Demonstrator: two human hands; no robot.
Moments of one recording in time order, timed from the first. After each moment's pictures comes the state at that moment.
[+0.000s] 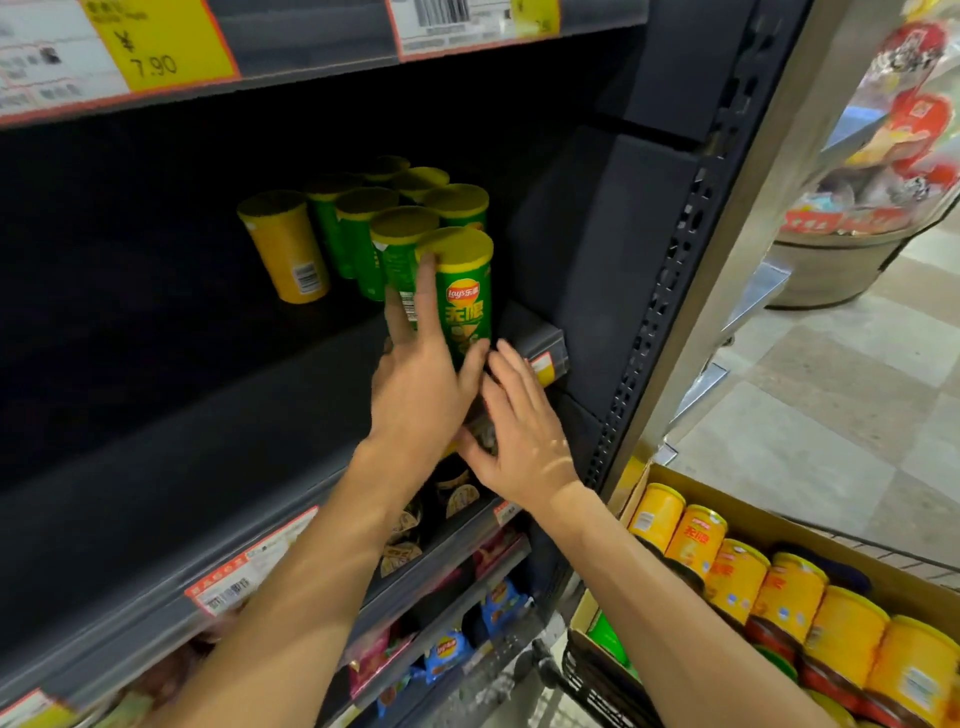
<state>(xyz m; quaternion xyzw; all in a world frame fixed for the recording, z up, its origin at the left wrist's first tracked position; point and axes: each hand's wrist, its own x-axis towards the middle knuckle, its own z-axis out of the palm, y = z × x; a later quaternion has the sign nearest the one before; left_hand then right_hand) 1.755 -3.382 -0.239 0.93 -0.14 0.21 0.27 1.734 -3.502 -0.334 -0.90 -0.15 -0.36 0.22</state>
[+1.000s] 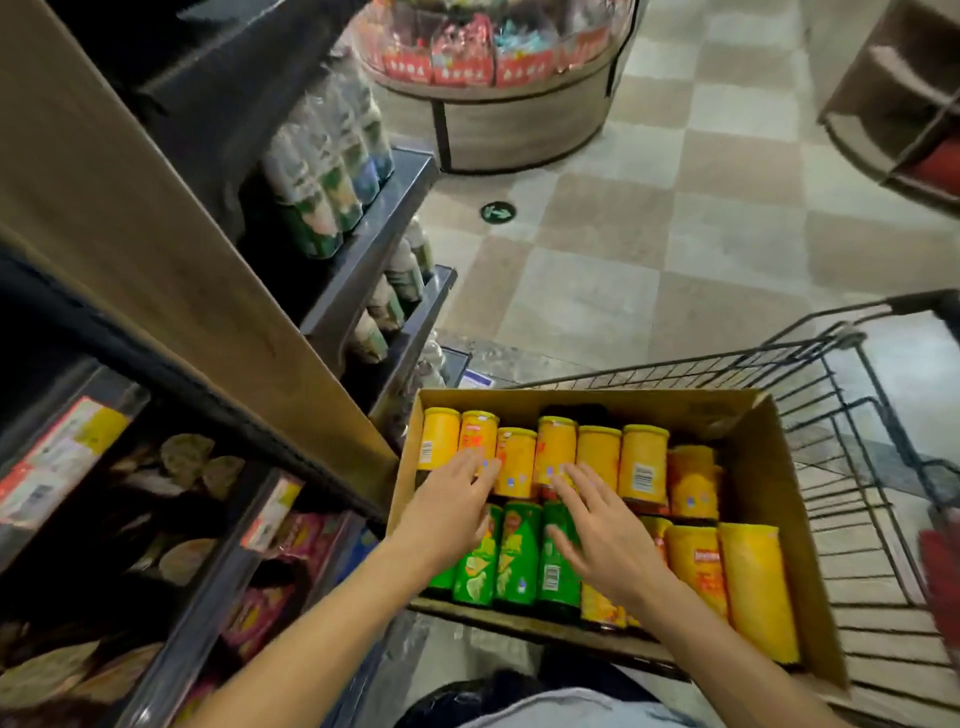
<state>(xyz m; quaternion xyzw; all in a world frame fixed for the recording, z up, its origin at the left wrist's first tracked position) 1.624 -3.636 -0.436 0.80 -0.58 -0.15 0.00 1.436 -3.778 -0.497 -0.97 0.19 -0.05 0.11</state>
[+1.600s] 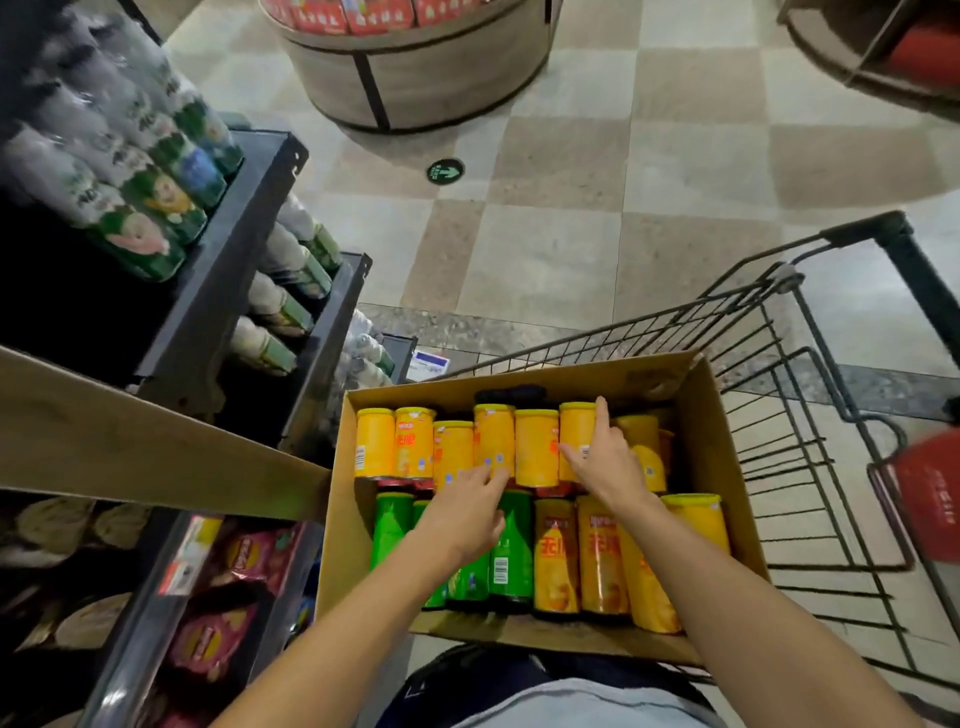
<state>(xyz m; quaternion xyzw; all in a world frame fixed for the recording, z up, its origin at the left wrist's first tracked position) 1.560 -3.740 -0.478 0.78 -0.56 -0.28 -0.05 1.427 -3.904 -0.549 -0.77 0.54 0.05 0.34</state>
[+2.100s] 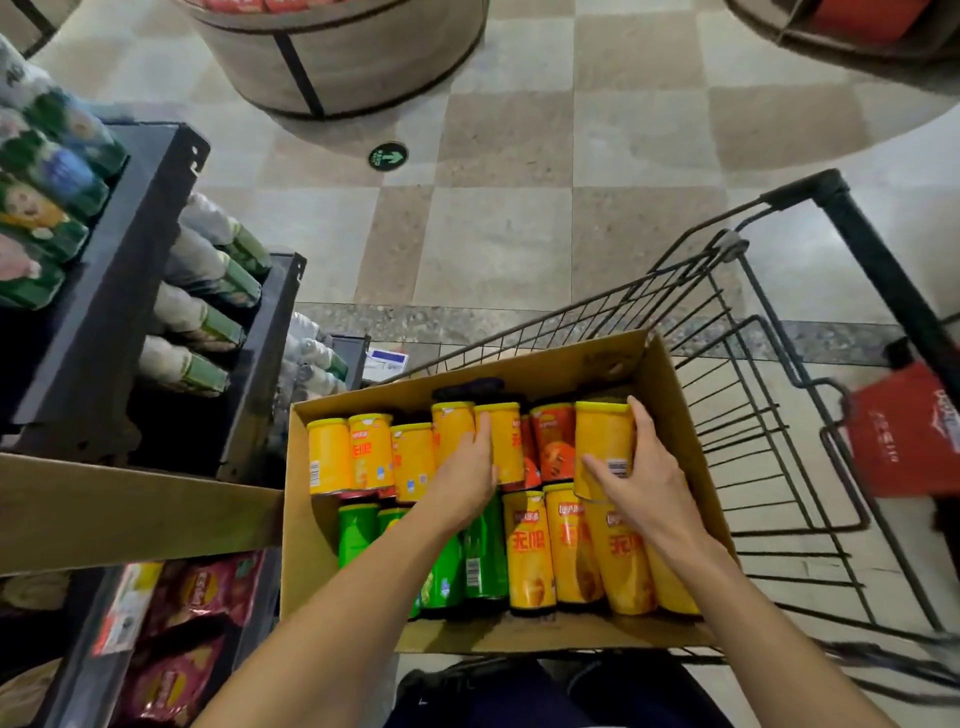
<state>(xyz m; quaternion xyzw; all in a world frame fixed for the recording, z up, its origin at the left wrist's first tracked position) 1.555 -3.804 -0.530 0.82 -0.47 -0.33 0.04 1.342 -3.892 -0.498 -0.74 0.54 -0.08 0.40</state>
